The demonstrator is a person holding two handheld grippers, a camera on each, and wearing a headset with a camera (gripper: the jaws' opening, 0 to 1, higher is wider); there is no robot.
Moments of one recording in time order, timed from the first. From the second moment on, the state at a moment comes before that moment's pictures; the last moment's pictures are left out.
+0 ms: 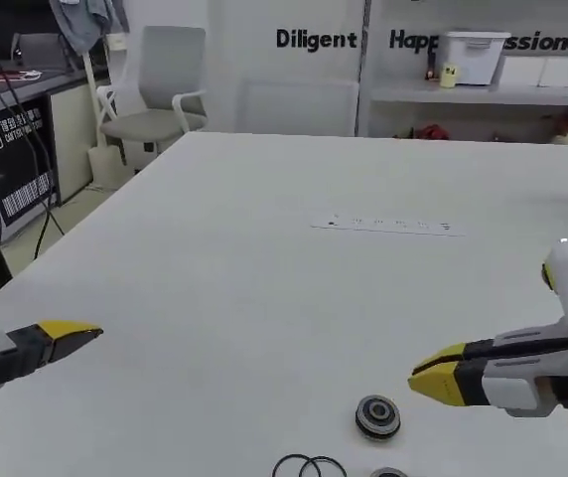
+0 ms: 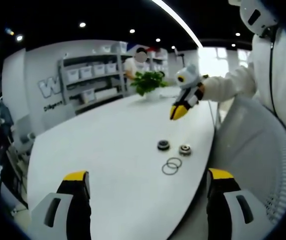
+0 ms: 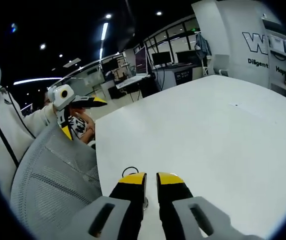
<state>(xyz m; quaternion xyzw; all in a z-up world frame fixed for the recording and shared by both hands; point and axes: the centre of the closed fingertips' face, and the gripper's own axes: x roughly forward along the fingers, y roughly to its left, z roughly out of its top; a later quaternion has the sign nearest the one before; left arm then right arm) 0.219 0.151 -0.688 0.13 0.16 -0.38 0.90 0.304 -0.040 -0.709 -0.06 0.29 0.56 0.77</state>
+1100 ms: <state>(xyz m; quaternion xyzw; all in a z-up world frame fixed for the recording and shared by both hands) 0.244 0.112 -0.654 0.12 0.14 -0.43 0.88 0.306 -0.079 -0.722 -0.04 0.28 0.53 0.80</state>
